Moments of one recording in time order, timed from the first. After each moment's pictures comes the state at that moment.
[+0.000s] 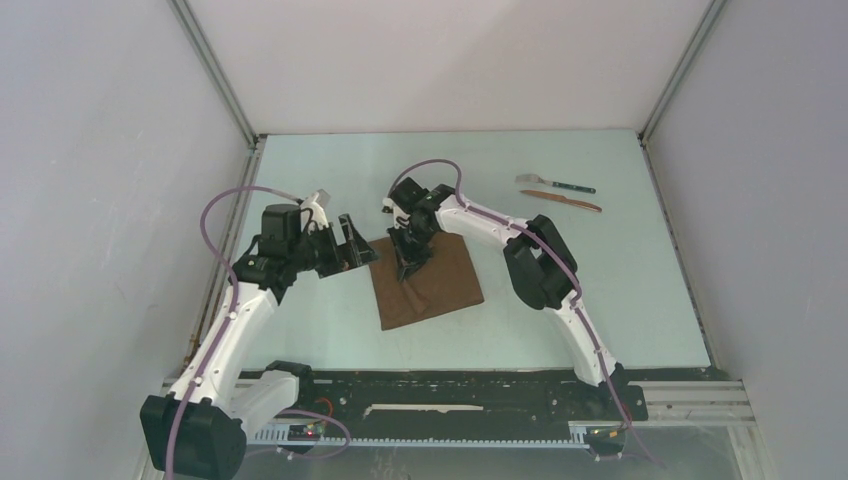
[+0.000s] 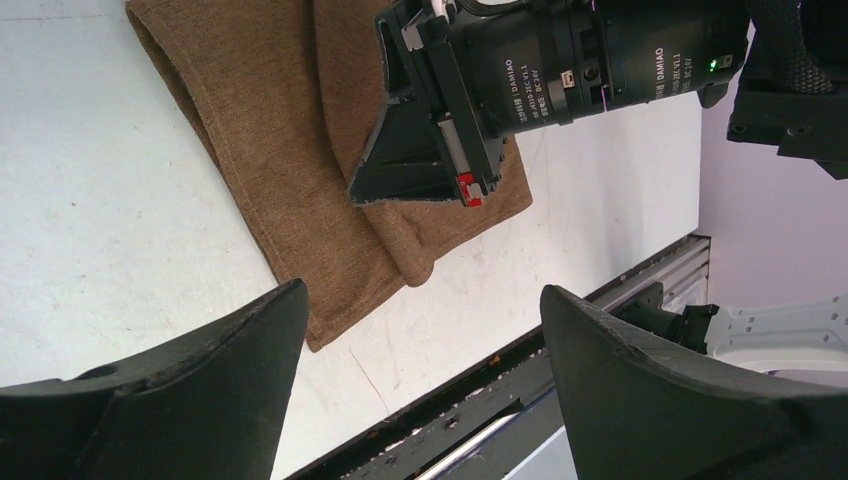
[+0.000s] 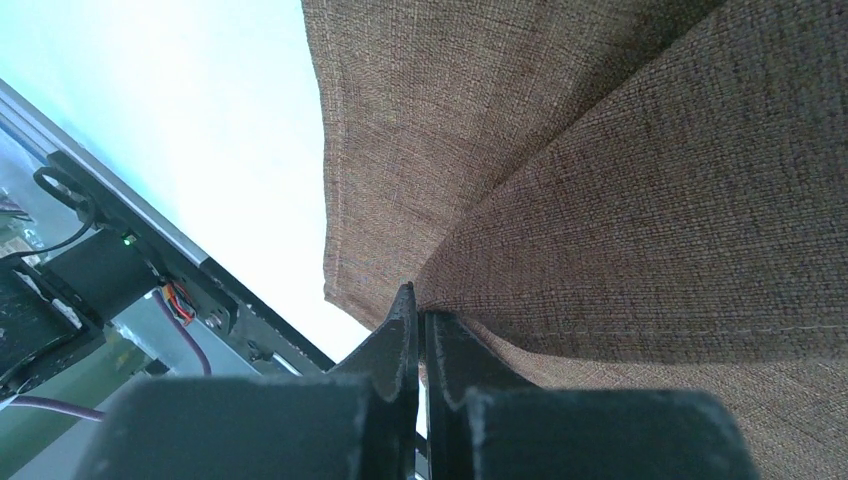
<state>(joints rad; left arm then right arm) -0.15 0.97 0.81 -0.57 0.50 -0.47 0.80 2.33 1.96 -0.87 -0.45 0.41</state>
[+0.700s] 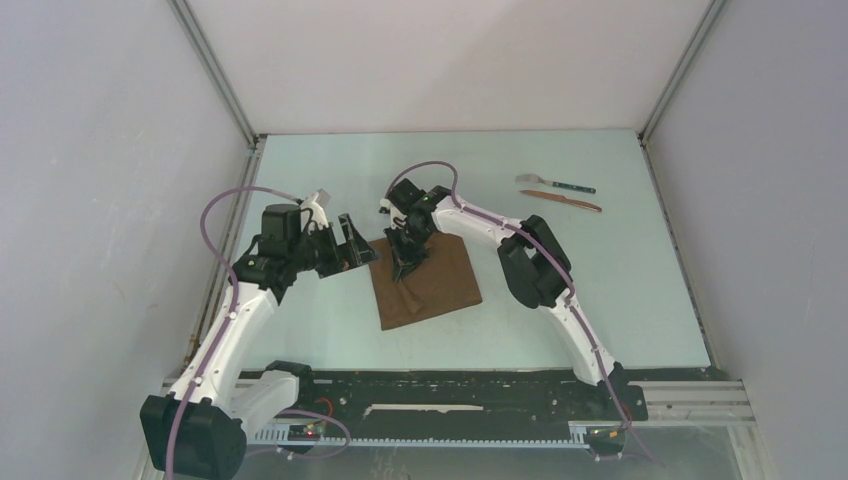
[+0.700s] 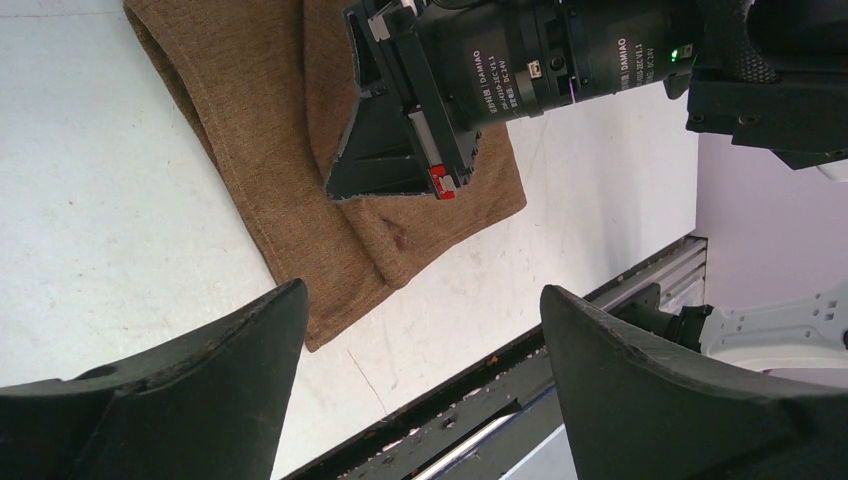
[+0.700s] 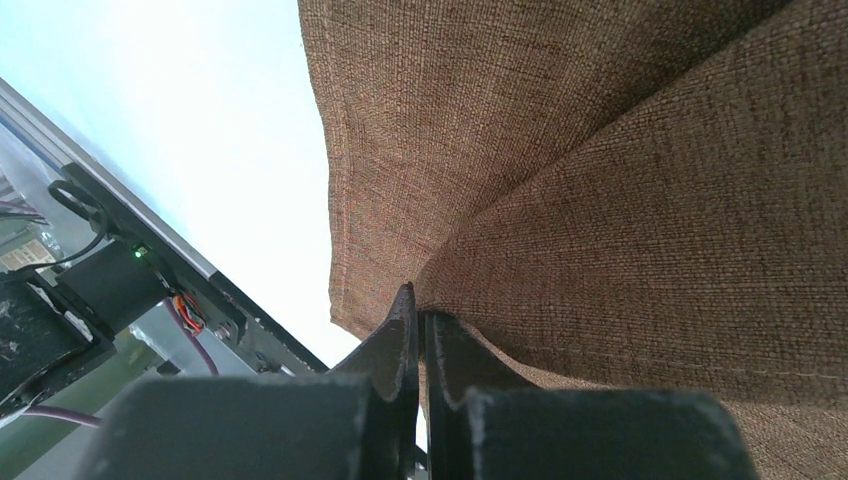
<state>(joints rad) -0.15 0.97 0.81 -0.56 0.50 -0.48 0.80 2.38 2.00 -0.85 -0.48 0.43</state>
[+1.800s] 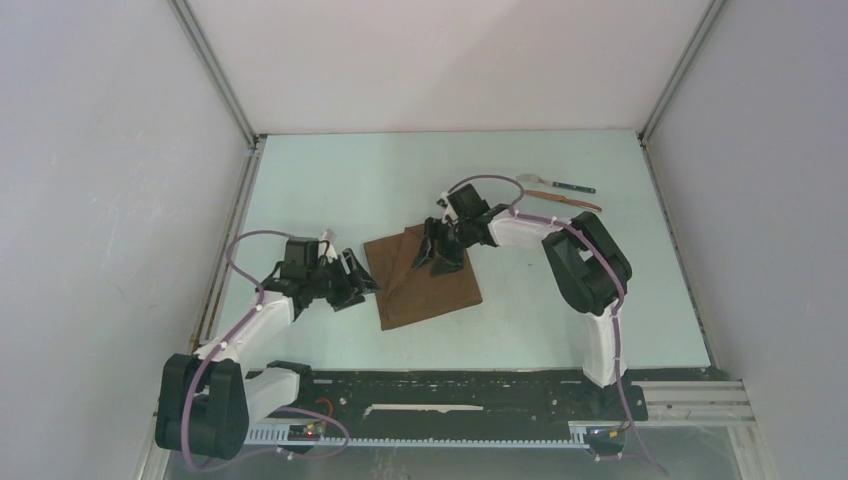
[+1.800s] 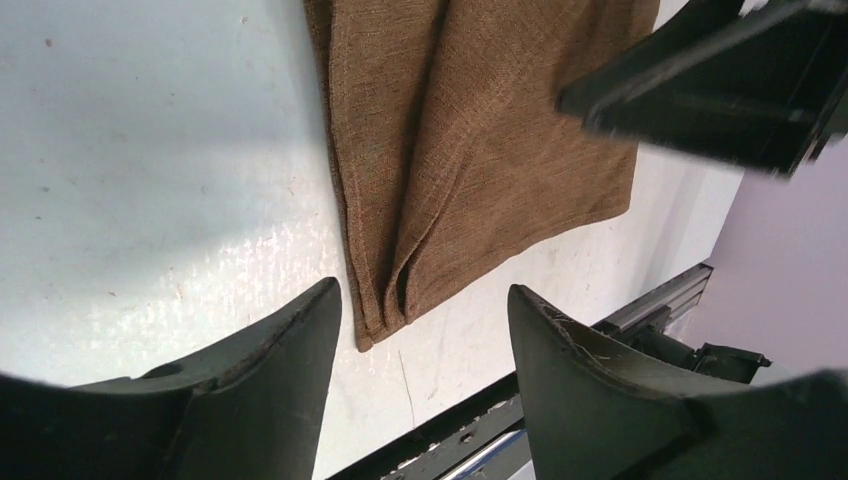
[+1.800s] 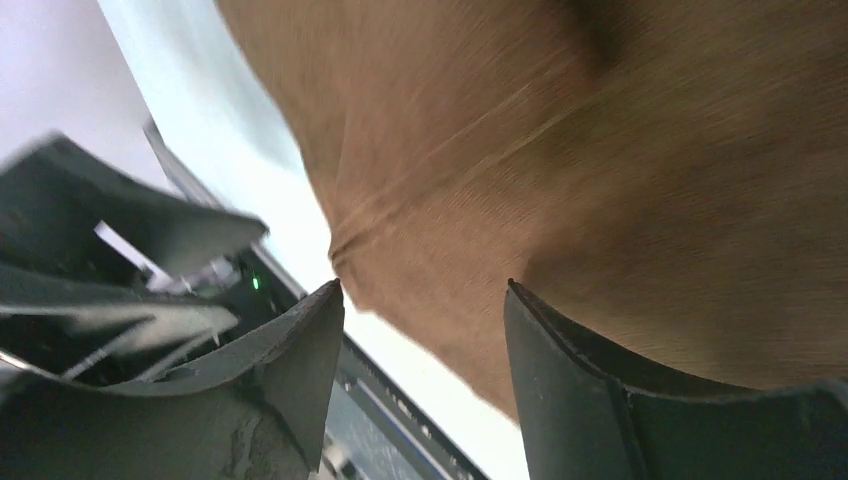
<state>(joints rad) -0.14 1.07 0.49 -0.32 0.48 -0.63 0.64 2.04 1.35 -0.31 -0.61 0.73</state>
